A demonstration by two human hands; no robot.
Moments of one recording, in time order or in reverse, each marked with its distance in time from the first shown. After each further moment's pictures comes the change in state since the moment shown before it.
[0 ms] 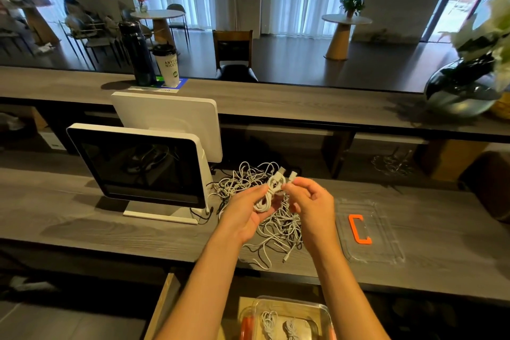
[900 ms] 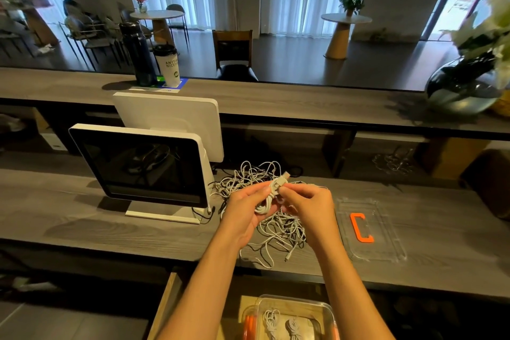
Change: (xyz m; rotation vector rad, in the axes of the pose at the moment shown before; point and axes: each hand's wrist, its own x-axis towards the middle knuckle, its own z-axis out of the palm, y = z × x) left_hand -0.010 0.000 -0.005 0.135 -0.047 0.129; right_hand 0.001 -0.003 0.004 -0.155 -0.048 0.078
